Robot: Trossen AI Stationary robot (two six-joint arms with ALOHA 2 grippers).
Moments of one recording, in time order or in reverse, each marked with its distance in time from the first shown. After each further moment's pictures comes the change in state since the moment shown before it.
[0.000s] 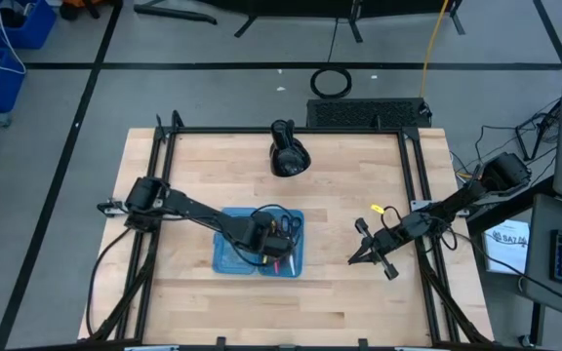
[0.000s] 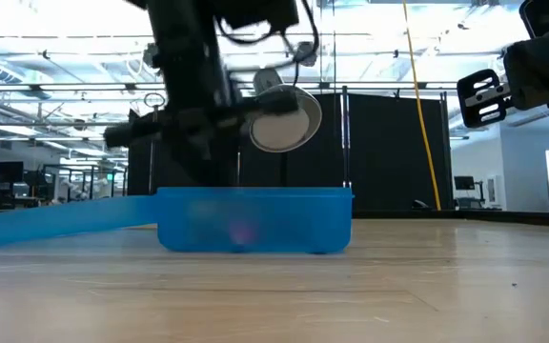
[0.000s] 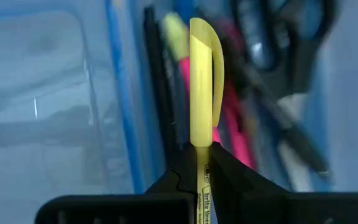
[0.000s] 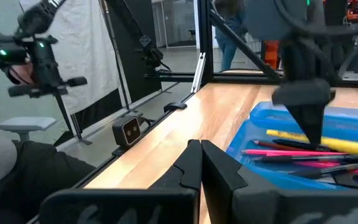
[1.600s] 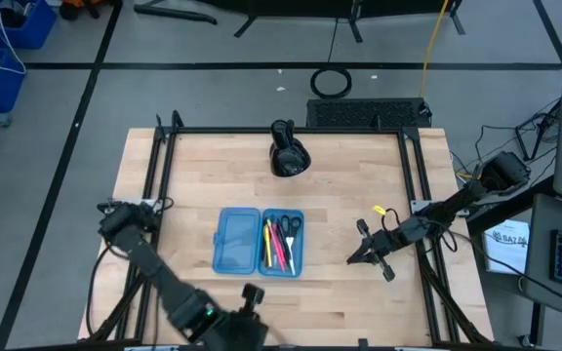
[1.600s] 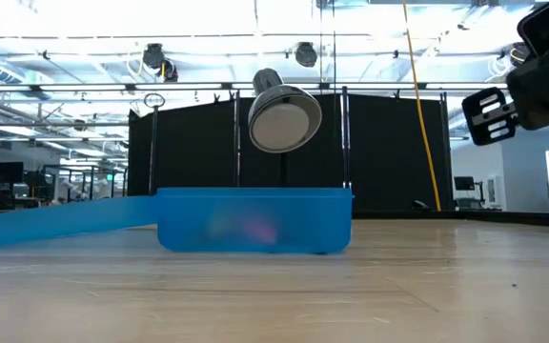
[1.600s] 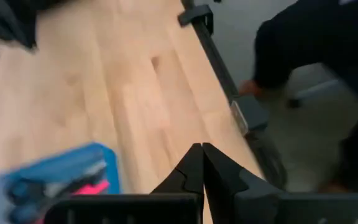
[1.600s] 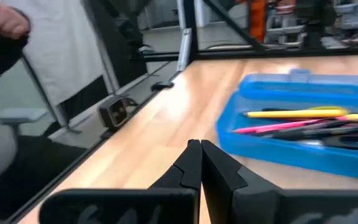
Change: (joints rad) left arm -0.500 -0.003 0.455 -0.027 -0.152 1.371; right arm 0.055 0.000 0.000 -0.095 0.113 0.057
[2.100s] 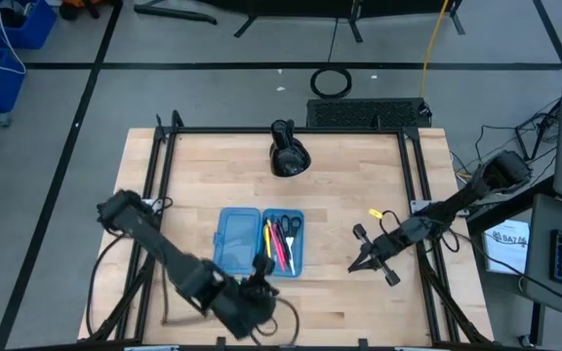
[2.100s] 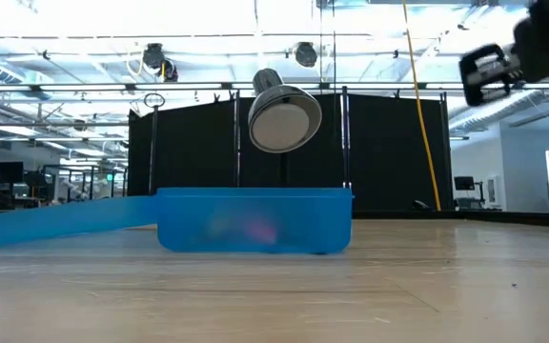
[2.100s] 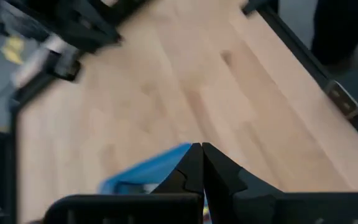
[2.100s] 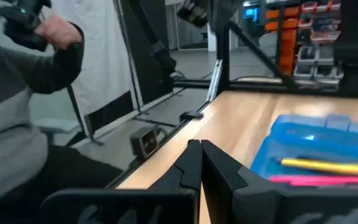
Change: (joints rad) left arm 0.107 -0.085 -0.041 -0.031 -0.079 0.313; right arm 0.010 -0.033 0.074 -0.009 -0.094 -0.056
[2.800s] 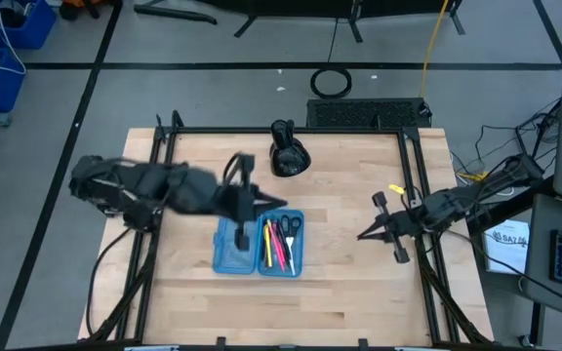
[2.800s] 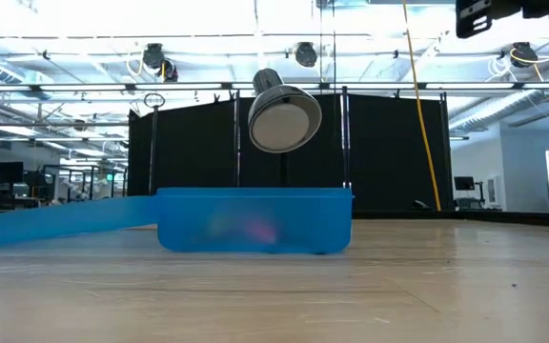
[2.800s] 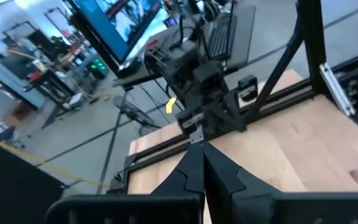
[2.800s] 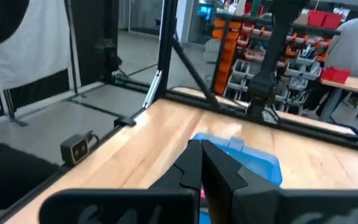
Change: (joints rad) left arm 0.343 -0.376 -0.002 0.288 0.119 0.334; right arm -0.102 -0.646 0.277 -0.983 0.116 -0.231
